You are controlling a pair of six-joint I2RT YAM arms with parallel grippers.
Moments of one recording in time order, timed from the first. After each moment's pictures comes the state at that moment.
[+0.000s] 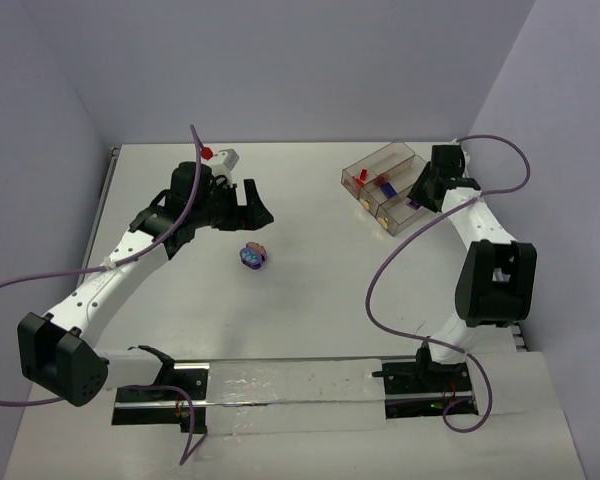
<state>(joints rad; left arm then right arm) -0.49 1.28 1.16 -0.44 0.25 -0.45 -0.07 1.63 1.24 -0.41 0.12 0.47</state>
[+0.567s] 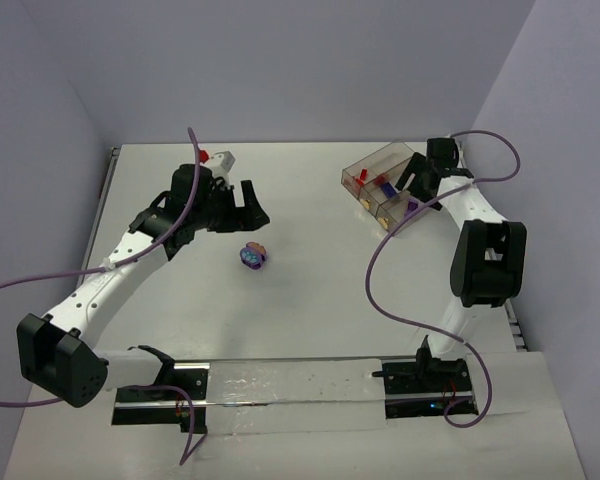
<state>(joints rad) -0.49 1.28 1.15 -0.48 0.18 -0.47 -0.07 1.79 1.35 -0.41 0.09 0.47</state>
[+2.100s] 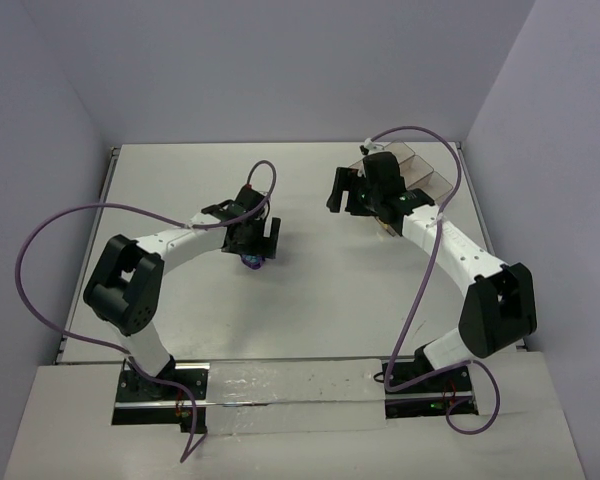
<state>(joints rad) -0.60 1.74 1.16 -0.50 -0.10 -0.36 0.38 1.47 1.18 -0.36 -0.03 0.43</state>
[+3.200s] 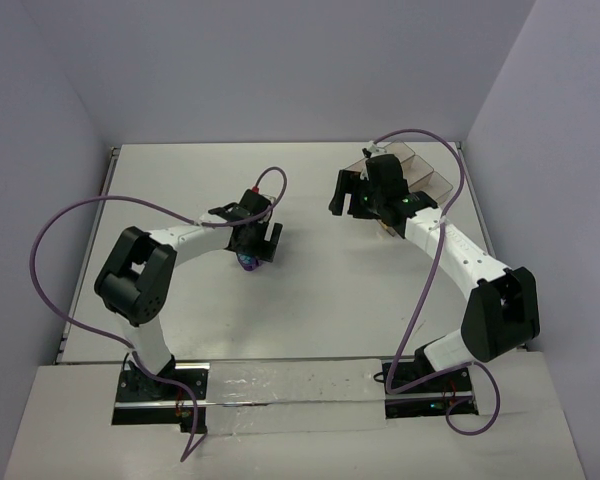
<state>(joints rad) -0.60 1.81 1.15 -0.43 -0.15 -0.23 0.37 1.45 1.16 -0.38 -0.04 0.43</state>
